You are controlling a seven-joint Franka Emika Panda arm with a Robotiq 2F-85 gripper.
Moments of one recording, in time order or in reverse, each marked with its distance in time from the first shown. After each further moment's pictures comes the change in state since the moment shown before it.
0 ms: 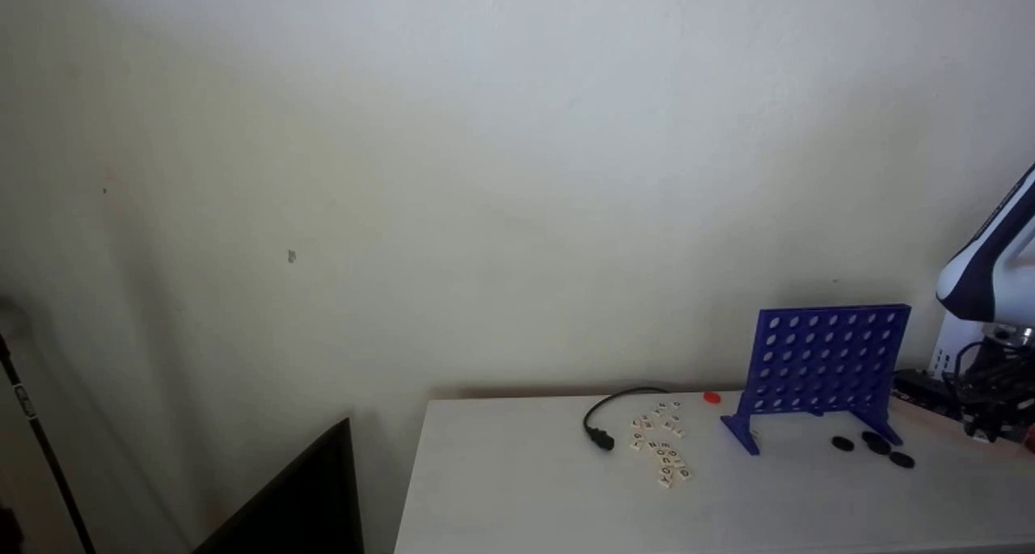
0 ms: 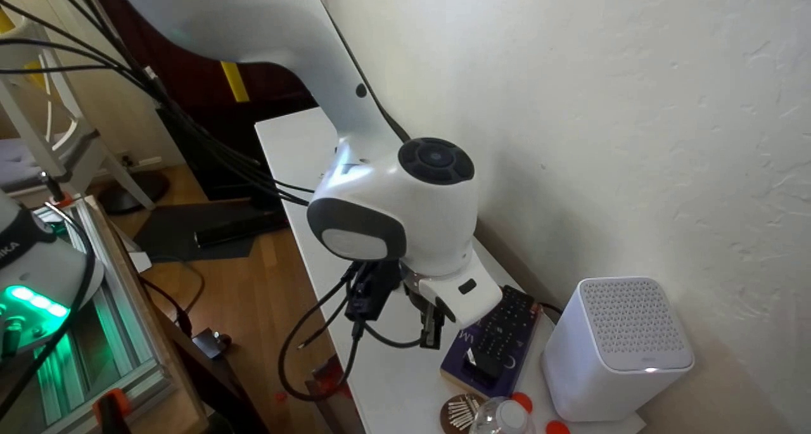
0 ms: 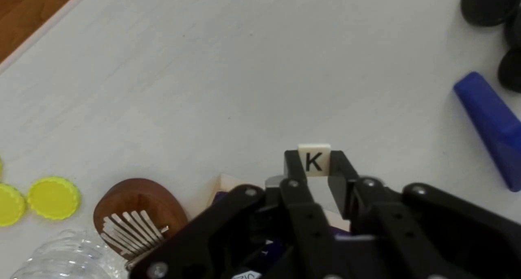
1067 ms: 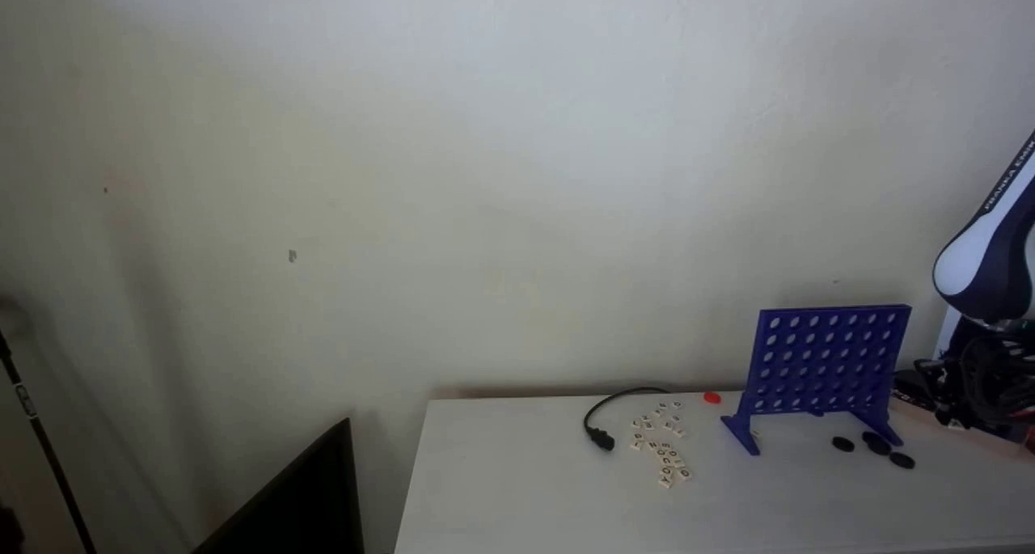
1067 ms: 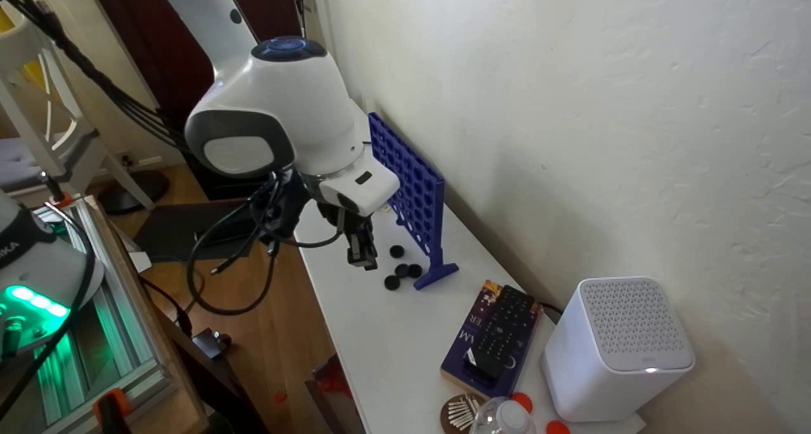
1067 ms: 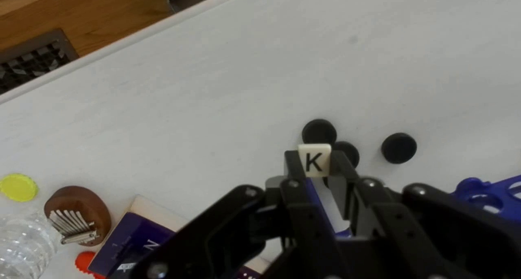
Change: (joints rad) arm 0.197 -0.355 0.000 -0.501 -0.108 0.264 0.040
